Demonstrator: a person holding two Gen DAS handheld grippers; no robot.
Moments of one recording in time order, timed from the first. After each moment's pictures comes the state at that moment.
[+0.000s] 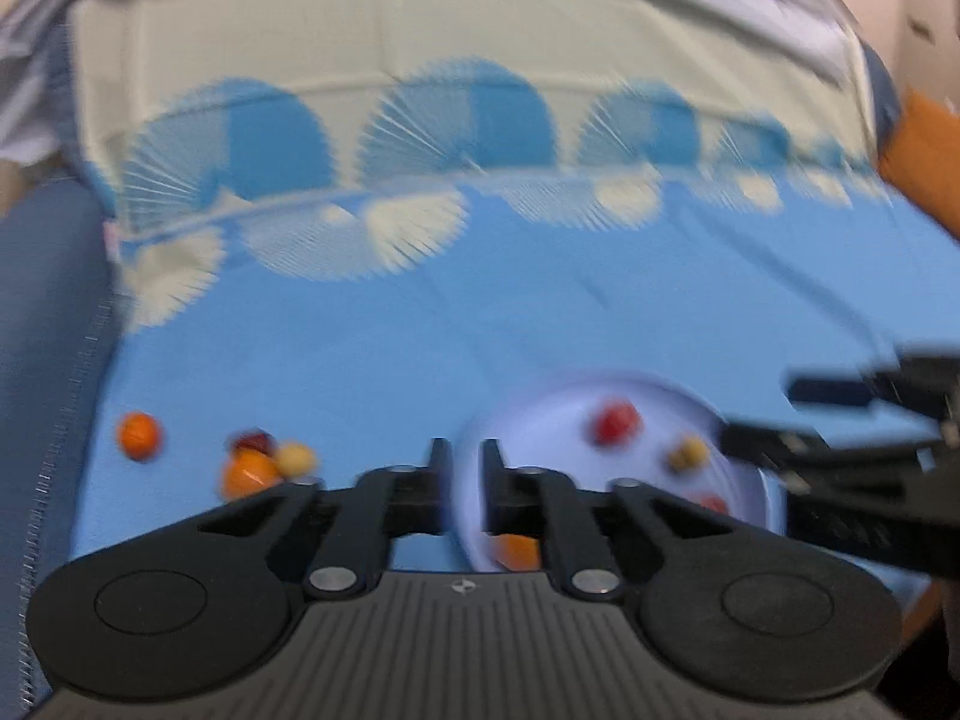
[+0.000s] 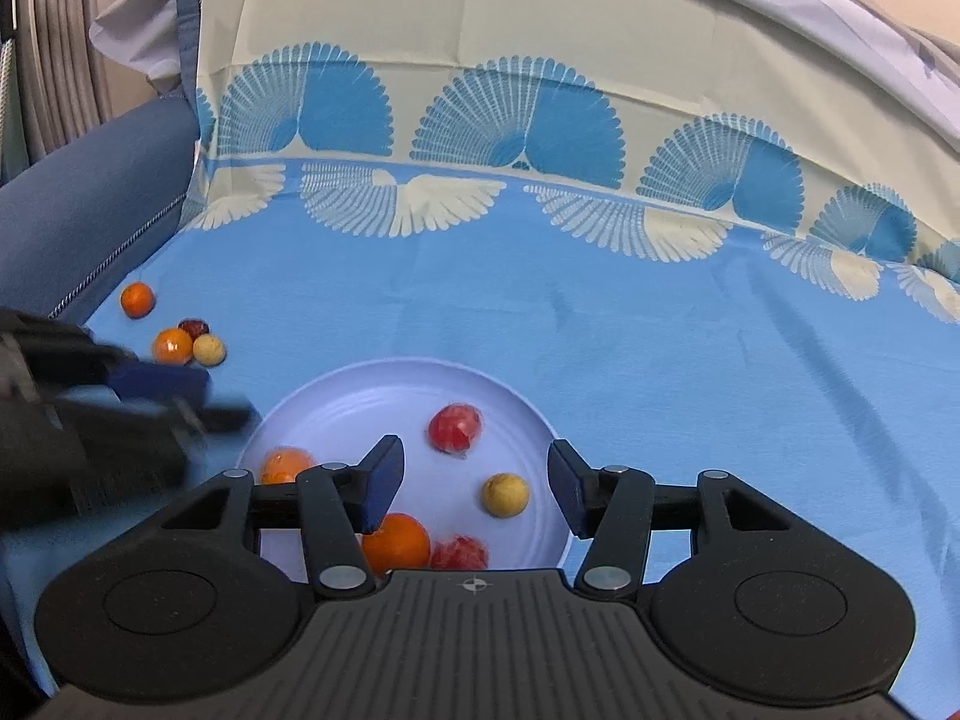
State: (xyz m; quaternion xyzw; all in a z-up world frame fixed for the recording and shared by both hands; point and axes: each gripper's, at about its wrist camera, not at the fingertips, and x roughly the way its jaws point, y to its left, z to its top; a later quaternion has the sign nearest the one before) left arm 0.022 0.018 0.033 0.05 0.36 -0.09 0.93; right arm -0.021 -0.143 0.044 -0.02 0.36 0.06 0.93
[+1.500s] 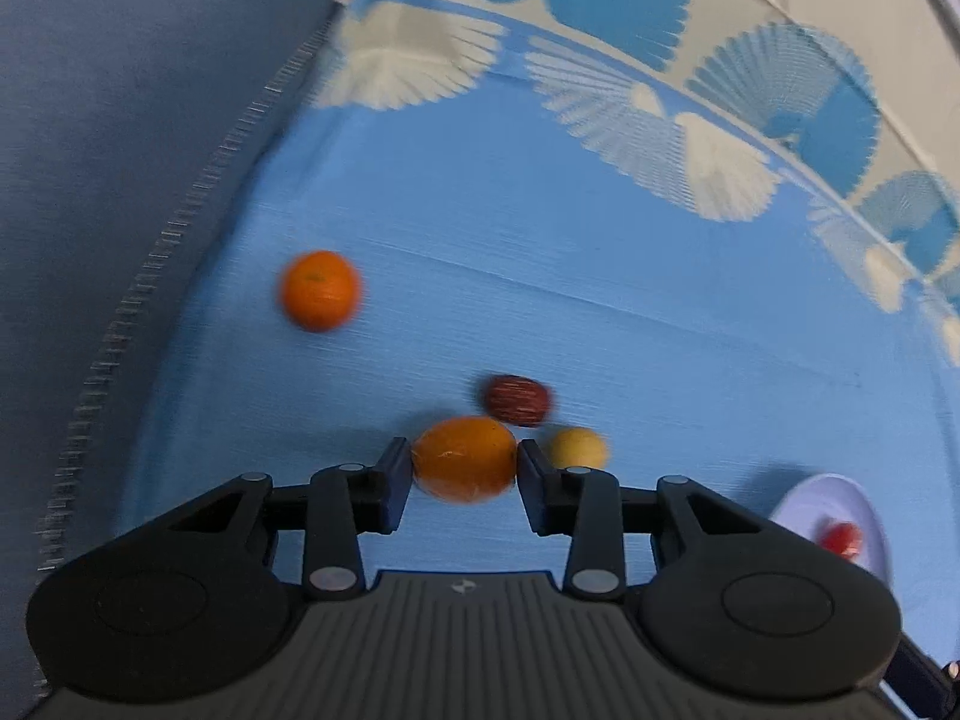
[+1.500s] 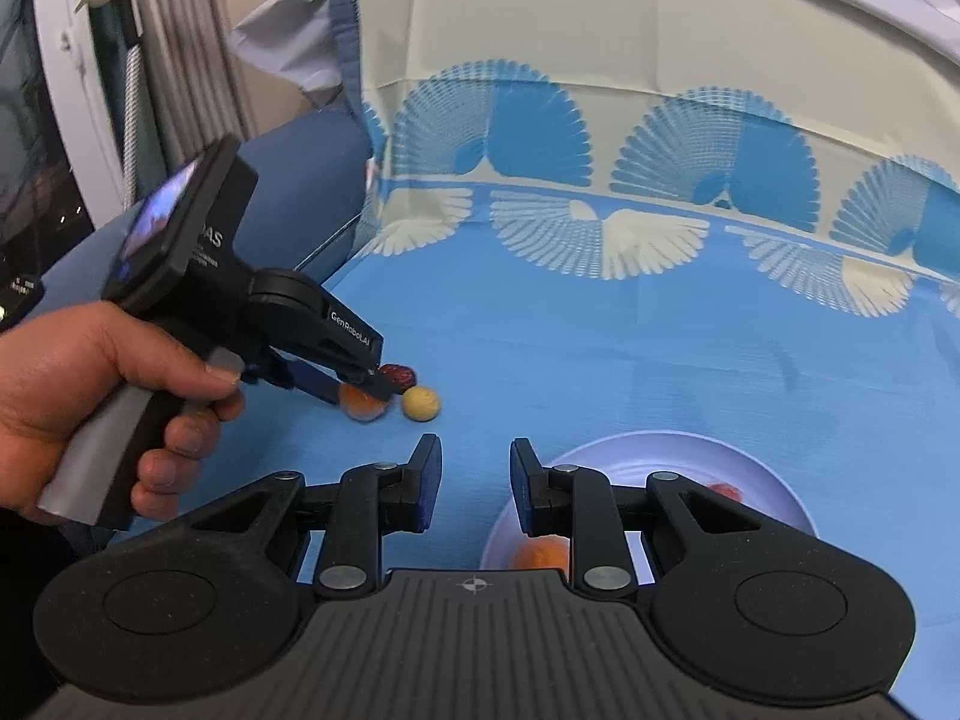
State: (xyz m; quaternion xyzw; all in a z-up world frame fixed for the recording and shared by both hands) left arm 0.127 0.162 -0.017 -0.12 0.51 0.07 0.85; right arm 0.004 -0.046 0.056 0.01 0.35 0.21 0.91
